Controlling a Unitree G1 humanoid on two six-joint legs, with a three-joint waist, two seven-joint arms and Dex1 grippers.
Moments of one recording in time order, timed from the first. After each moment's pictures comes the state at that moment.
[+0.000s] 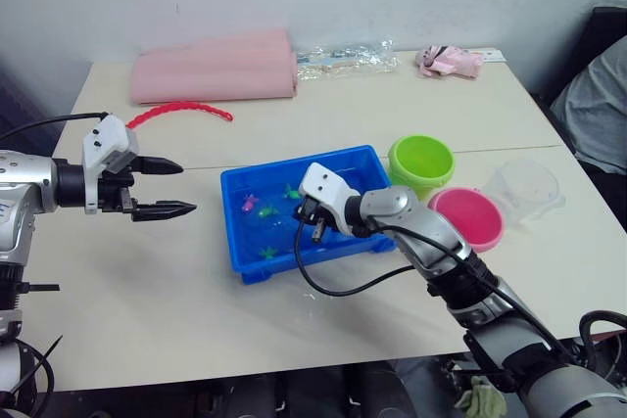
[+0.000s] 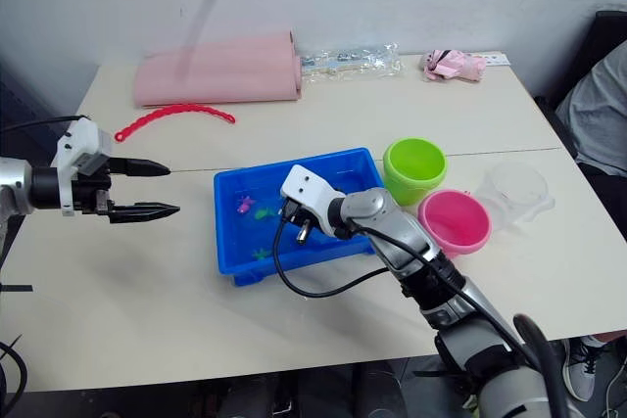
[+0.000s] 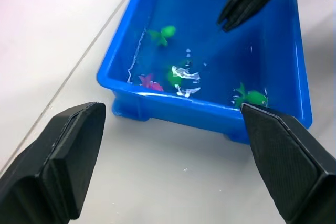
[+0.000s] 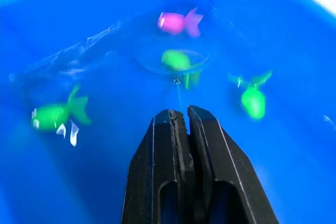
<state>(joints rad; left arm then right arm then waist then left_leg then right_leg) -0.58 1.04 0.07 0.23 -0.35 0.43 -1.29 -0.77 -0.29 0.46 0.01 0.12 0.70 0.71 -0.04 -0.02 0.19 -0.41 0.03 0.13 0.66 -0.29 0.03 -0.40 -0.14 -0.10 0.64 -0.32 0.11</state>
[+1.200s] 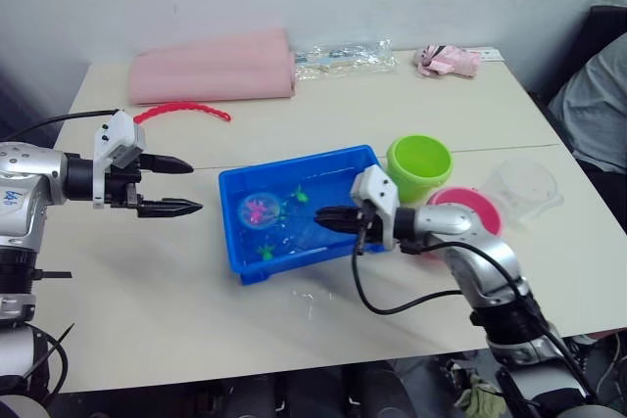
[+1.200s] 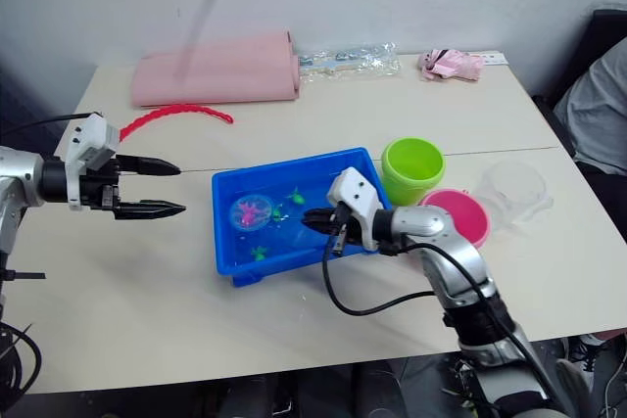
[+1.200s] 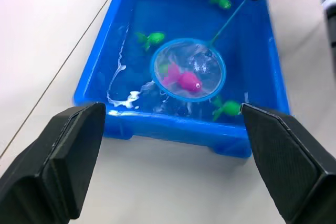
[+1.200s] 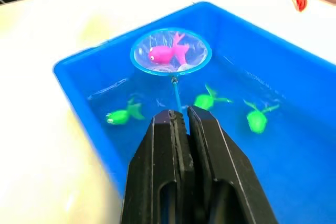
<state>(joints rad) -0.63 0.98 0.07 0.28 -0.40 0.41 -1.37 -0.47 -0.47 0.19 -0.26 0.33 0.57 0.92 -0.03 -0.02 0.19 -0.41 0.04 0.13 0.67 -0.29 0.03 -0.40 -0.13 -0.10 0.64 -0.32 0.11</state>
